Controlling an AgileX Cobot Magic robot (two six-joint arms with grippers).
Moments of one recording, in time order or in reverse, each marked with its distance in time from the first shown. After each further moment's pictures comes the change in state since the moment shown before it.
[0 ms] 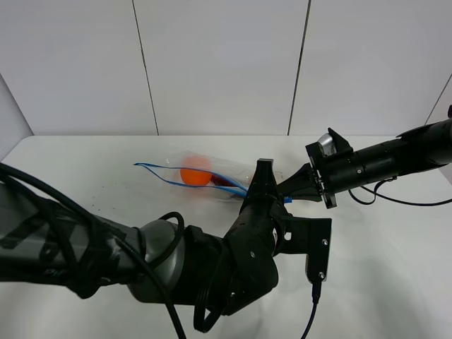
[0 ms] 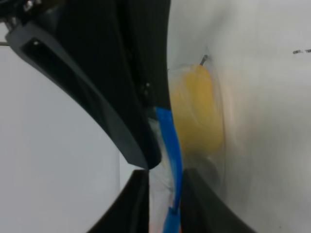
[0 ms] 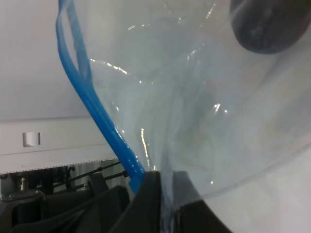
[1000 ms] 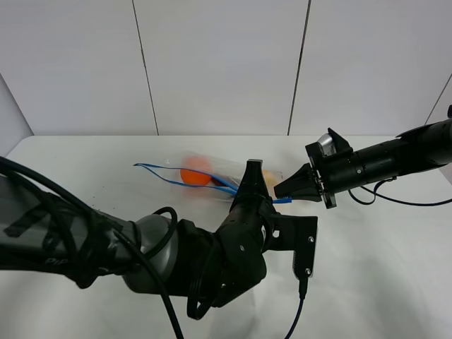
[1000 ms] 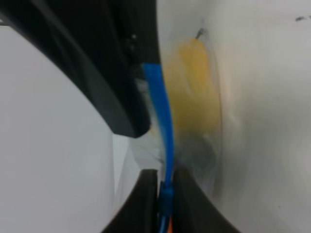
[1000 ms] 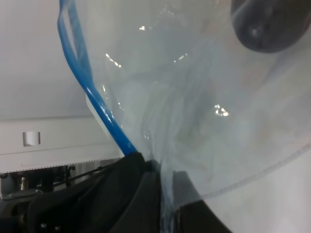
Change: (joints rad) left arm 0.035 0.000 0.031 0.003 -0.011 0.013; right arm 0.000 0.000 0.000 0.002 0.000 0.000
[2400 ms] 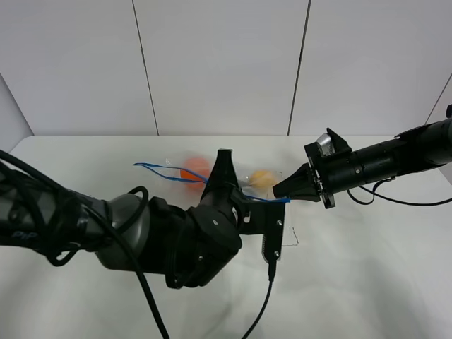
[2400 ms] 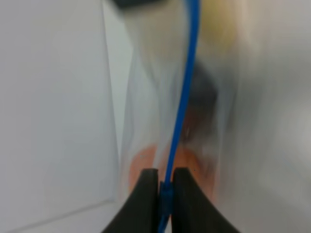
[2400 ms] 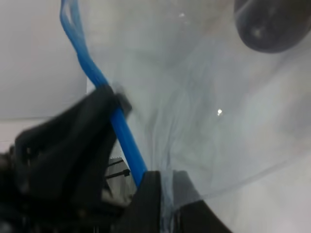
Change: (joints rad) left arm 0.095 -0.068 0.072 -0.116 0.047 0.141; right arm 0.003 0.000 0.000 0.001 -0.001 0.000
